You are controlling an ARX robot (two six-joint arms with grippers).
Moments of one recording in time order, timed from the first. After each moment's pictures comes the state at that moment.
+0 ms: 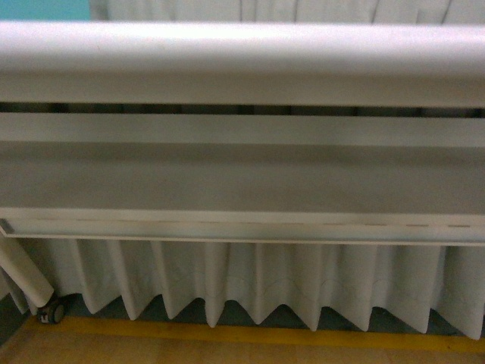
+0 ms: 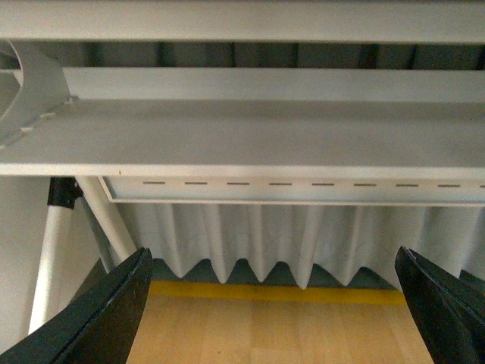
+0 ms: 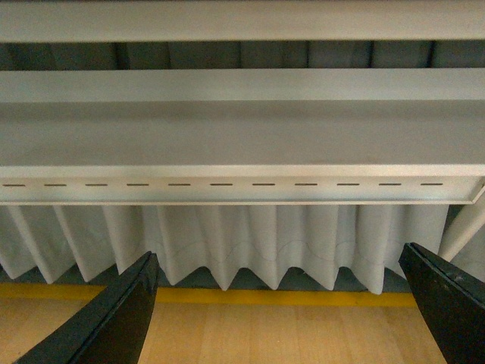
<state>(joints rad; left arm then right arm) 0.00 0.01 0.01 0.00 0.00 0.00 0.00 0.00 0.01 0.00 0.00 -0.01</state>
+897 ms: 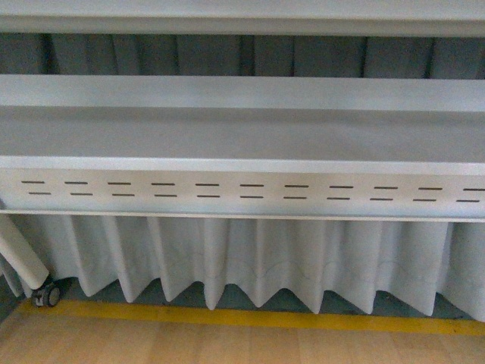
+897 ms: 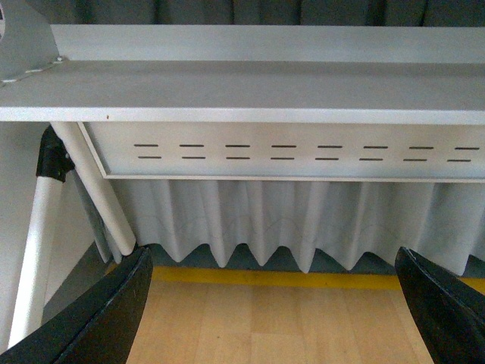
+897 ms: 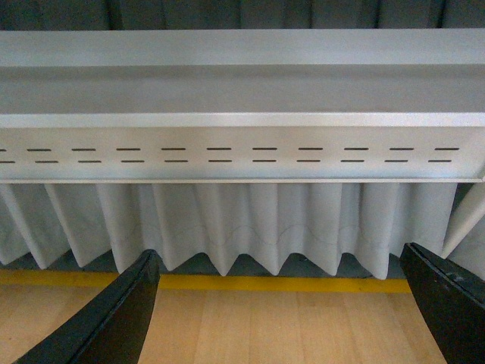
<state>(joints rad) 0.00 0.01 0.01 0.00 0.00 0.00 0.00 0.00 0.01 -0.01 0.00 -0.01</state>
